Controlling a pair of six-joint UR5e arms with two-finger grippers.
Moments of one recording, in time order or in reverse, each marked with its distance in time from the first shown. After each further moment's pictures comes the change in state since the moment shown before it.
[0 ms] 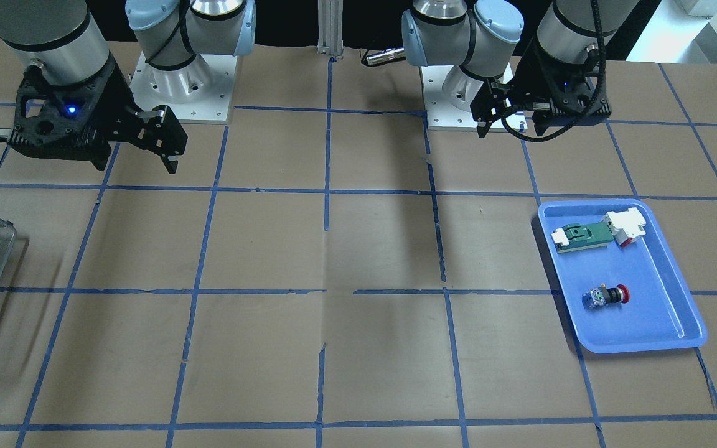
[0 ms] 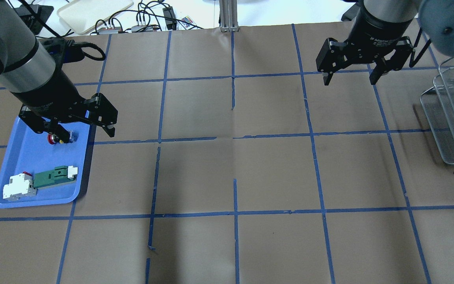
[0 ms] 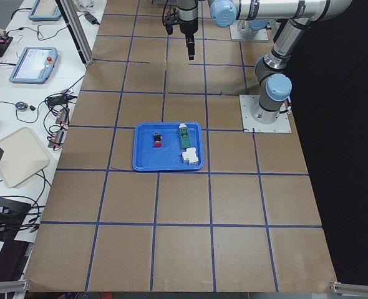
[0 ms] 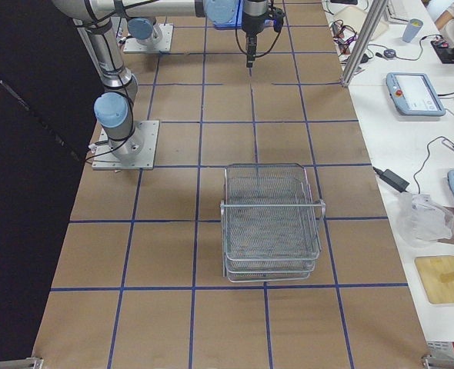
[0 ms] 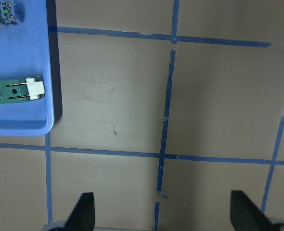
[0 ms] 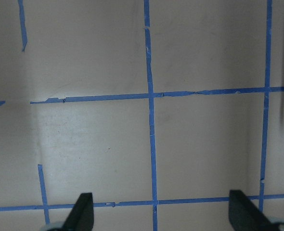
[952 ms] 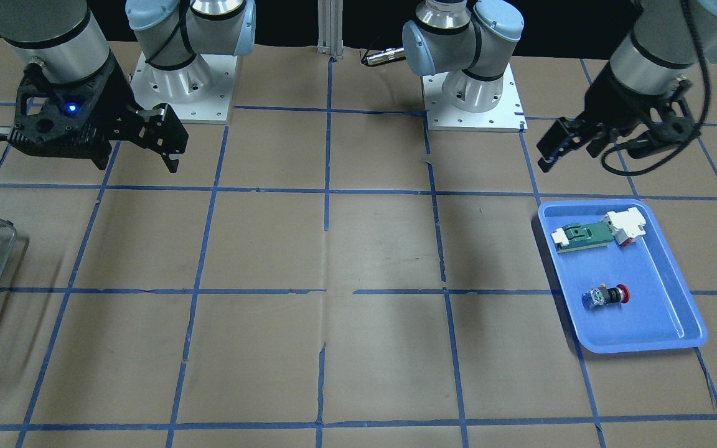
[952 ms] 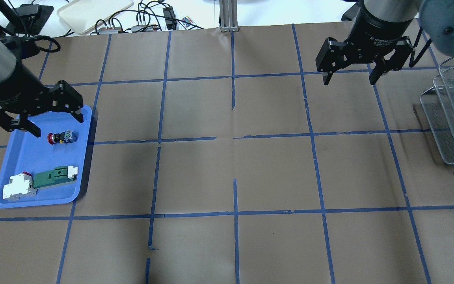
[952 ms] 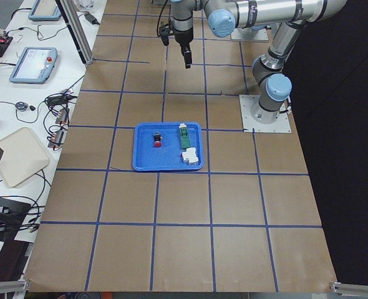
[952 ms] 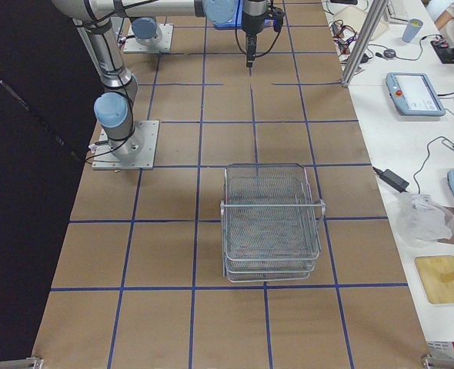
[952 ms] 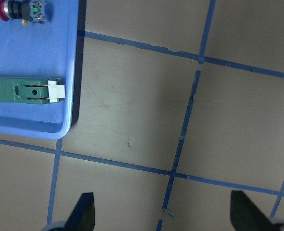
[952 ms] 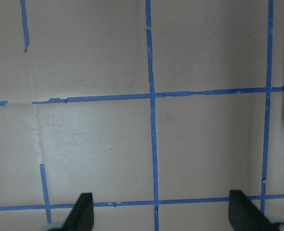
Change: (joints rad) left arm 0.231 -0.041 -0.027 0.141 -0.006 -0.082; right arm 0.000 -0.002 0.000 0.000 0.005 0.001
